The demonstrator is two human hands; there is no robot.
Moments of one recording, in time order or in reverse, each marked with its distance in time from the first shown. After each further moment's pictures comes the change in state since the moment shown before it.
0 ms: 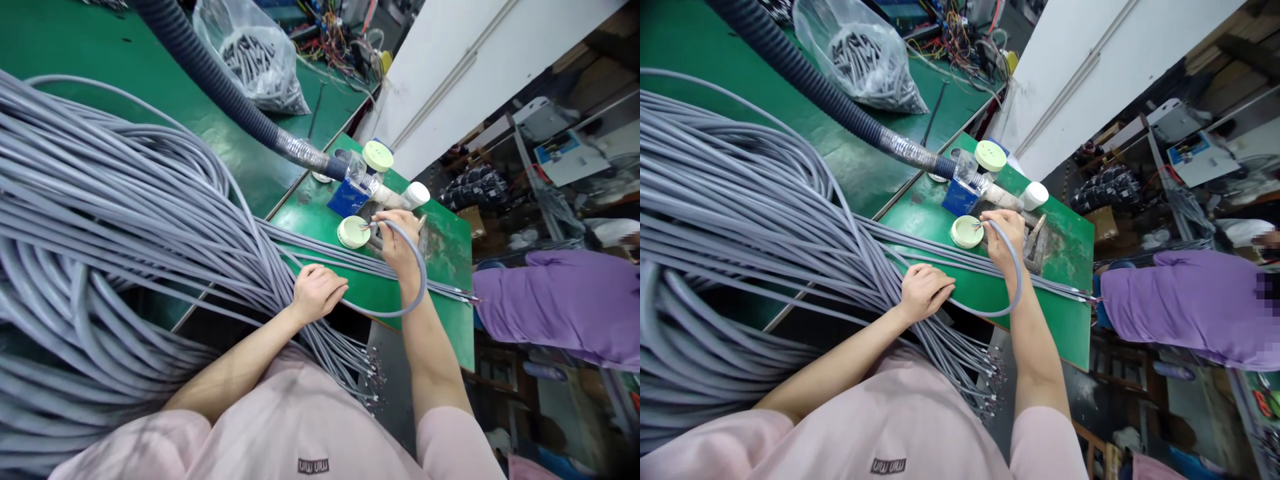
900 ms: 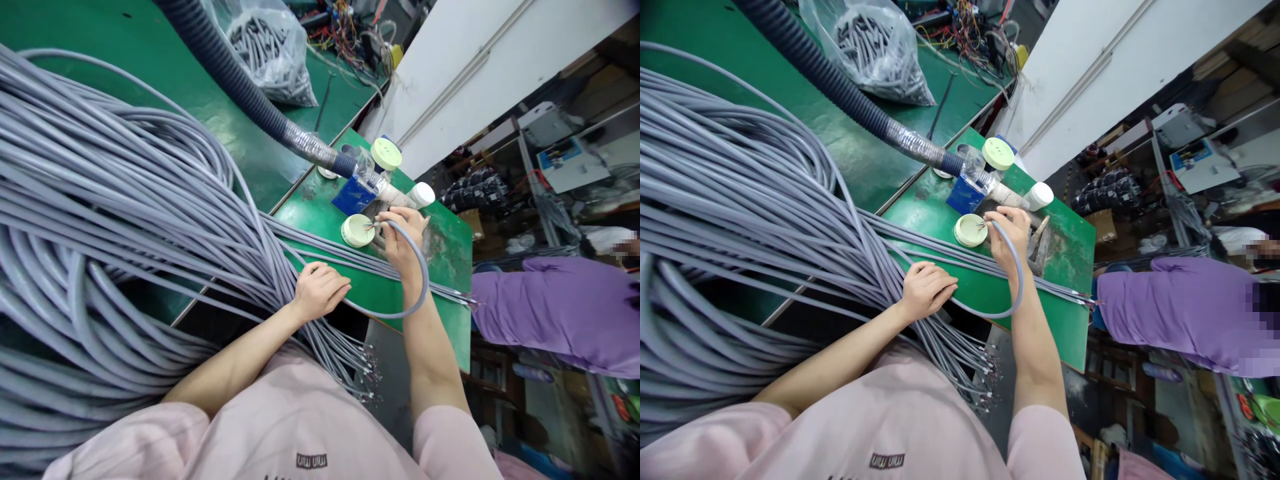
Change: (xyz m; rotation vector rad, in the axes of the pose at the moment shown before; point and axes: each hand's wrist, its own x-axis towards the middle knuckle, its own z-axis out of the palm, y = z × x) left_hand -0.004 -0.002 0.000 -0.013 -0.047 -0.035; right_hand 0.000 0.007 0.004 -0.040 -0.040 -0.005
